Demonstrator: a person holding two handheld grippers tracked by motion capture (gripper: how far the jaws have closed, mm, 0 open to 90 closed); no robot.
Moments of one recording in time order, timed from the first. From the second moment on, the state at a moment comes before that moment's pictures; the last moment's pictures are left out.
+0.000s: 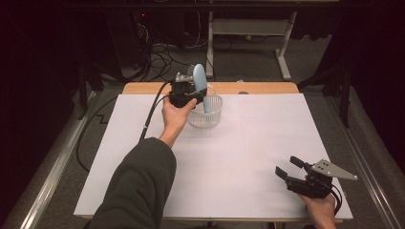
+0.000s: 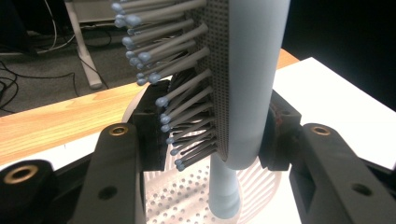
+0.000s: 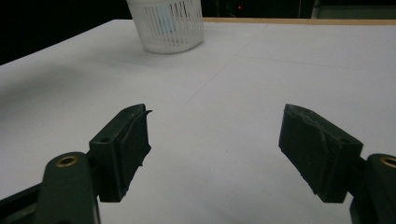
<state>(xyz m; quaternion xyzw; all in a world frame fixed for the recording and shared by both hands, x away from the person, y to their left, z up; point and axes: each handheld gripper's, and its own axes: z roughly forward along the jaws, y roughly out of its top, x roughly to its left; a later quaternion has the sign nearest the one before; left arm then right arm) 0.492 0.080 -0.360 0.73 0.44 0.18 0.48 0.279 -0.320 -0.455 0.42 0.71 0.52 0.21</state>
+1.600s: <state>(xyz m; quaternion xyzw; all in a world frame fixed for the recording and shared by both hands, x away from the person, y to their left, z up) 0.491 0.087 -0.375 0.75 0.44 0.18 0.45 0.280 -0.320 -0.456 0.42 0.71 0.52 0.21</state>
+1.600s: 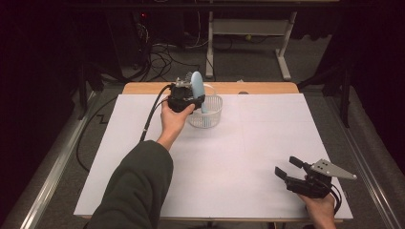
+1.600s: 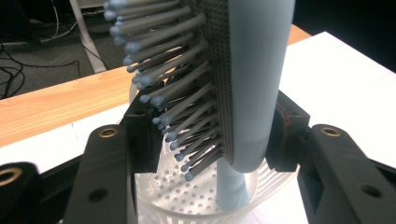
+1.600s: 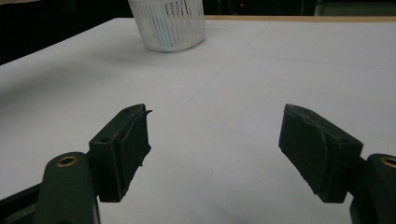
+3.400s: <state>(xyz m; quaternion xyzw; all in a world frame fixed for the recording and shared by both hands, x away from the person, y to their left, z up) 0.489 0.120 -0.382 0.77 0.45 0.18 0.41 0.280 -0.319 -0.456 0.42 0.71 0.52 0.21</state>
